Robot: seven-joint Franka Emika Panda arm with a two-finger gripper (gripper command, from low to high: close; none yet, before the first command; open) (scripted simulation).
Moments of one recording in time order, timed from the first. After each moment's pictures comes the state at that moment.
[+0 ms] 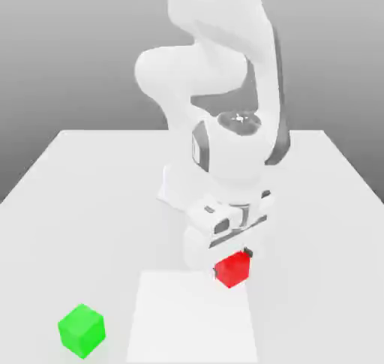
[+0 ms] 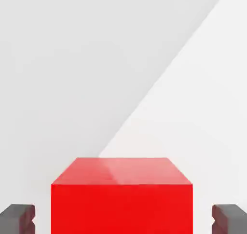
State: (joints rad) arm 0.24 0.16 0.00 -2.92 0.00 3.08 0.36
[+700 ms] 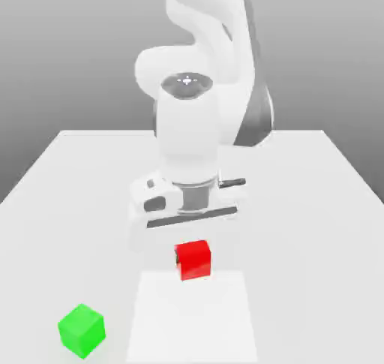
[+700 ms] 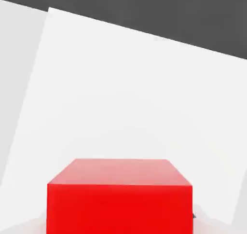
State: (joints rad) arm 0.00 0.02 -0.15 -2.67 0.05 2.69 0.56
